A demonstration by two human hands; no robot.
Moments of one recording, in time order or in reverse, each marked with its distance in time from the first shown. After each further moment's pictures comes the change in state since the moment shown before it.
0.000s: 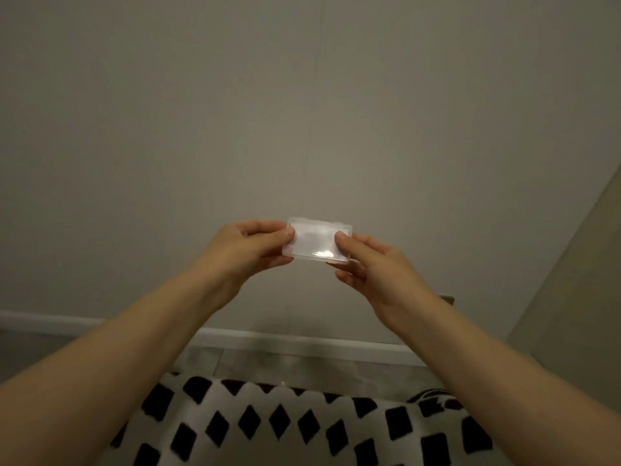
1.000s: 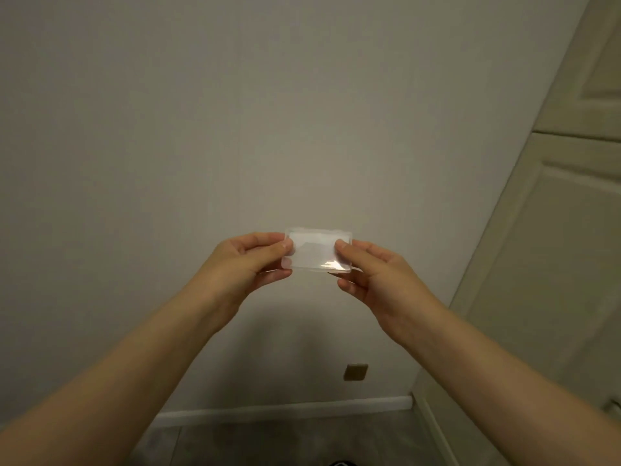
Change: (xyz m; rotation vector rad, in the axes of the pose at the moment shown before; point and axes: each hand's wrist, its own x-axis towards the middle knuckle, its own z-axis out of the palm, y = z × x) left_hand -0.003 0.369 0.177 -0.090 -0.152 -0.033; right_hand -0.037 -0.422 -0.015 -0.029 0.115 -0.039
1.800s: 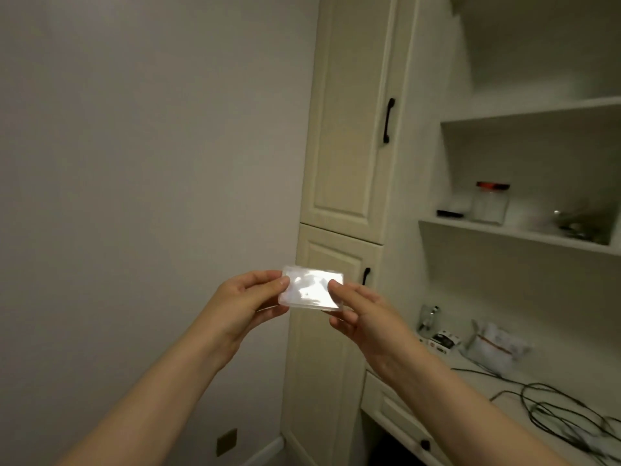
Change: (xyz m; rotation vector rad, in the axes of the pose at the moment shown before) left_hand -0.157 0.175 0.174 -0.079 -0.597 -0.024; right_hand -0.265 -0.220 -0.029 0.021 0.487 -0.247
